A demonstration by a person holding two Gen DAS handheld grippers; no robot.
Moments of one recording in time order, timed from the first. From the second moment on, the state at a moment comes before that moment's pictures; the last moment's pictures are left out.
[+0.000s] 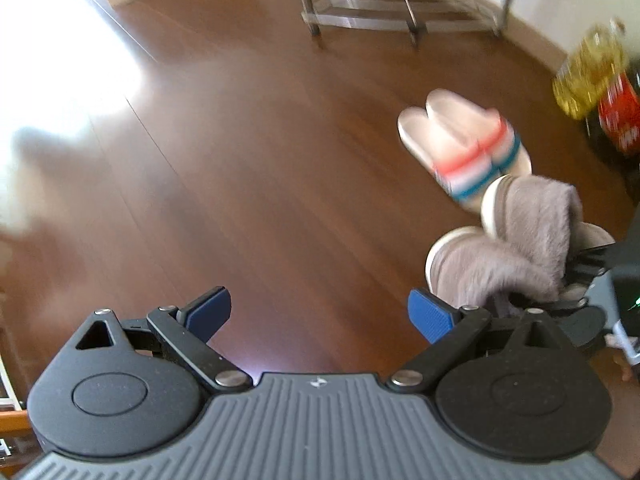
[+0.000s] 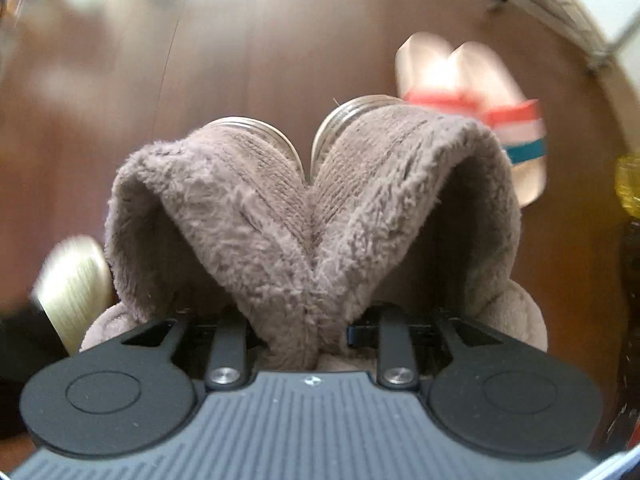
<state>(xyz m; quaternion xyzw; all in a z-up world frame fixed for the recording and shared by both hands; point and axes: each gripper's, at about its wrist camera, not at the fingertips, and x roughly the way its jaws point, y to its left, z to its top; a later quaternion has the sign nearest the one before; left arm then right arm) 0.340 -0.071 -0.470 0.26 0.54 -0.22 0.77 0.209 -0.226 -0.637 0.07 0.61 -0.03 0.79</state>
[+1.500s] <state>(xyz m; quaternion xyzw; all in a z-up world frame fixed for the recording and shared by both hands) 0.572 -0.287 -0.775 0.34 0.31 -0.45 0.77 0.484 -0.435 -0.763 0.08 0.42 -0.10 0.90</state>
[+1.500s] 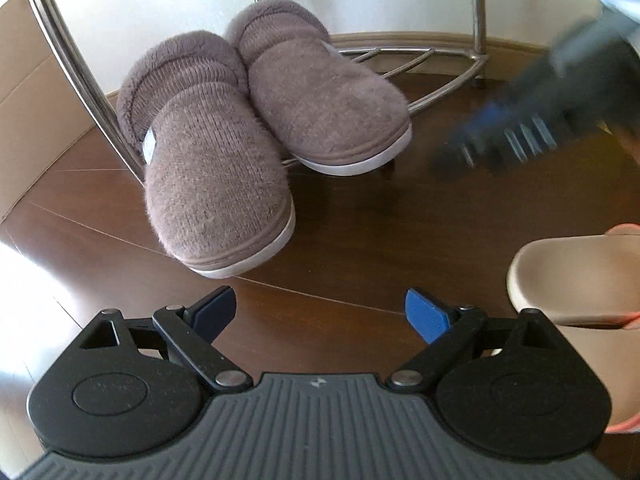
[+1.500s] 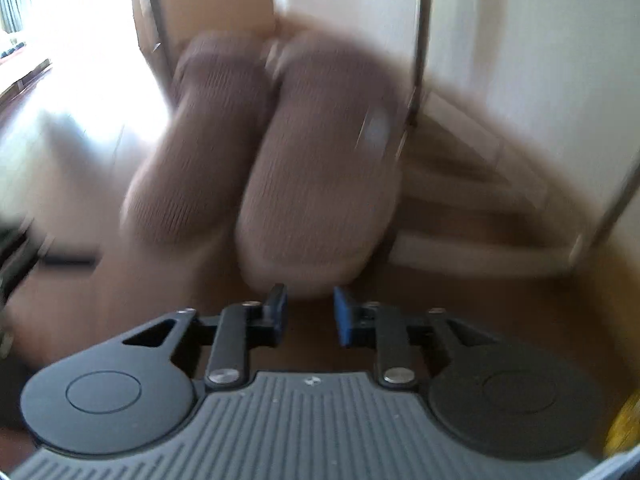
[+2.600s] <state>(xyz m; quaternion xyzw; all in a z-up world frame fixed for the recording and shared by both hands) 0.570 -0.308 -0.781 0.32 0.31 -0.47 0.77 0.519 -0.466 -0.772 0.15 0.40 -0.14 0.89</state>
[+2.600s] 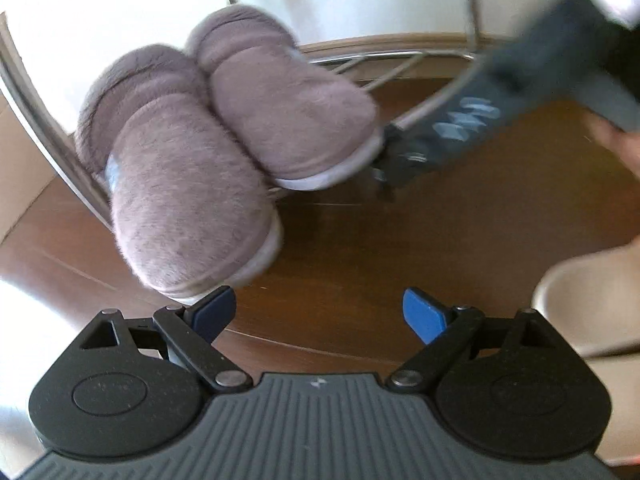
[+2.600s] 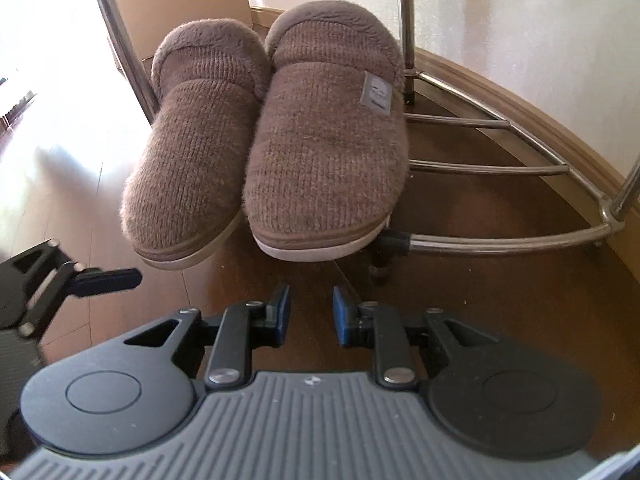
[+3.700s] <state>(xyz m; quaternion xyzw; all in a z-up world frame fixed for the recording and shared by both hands) 0.535 -0.305 -0.644 0.22 0.35 -0.35 0.84 0.369 -0.476 -0.663 0.16 0.28 -0.24 0.92</state>
